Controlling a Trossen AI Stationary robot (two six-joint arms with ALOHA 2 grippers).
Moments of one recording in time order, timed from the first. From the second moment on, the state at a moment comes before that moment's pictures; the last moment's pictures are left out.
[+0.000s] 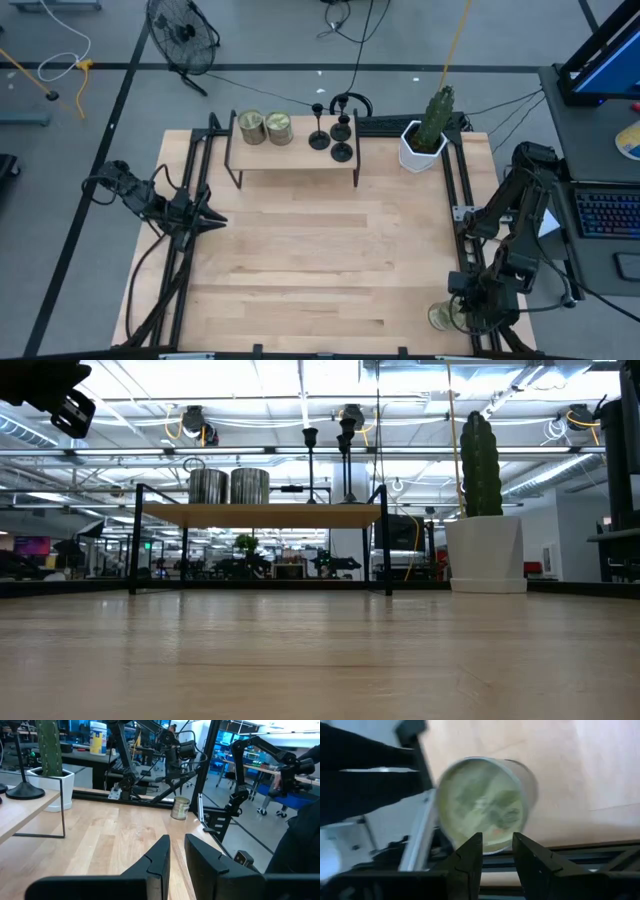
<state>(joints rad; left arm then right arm) -0.60 0.01 0.33 -0.35 -0.40 -0.20 1.24 1.13 0.80 -0.79 0.02 1.57</state>
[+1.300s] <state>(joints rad) -0.60 0.01 0.33 -0.37 -0.40 -0.19 1.24 1.12 0.64 -0.61 0.02 1.69</state>
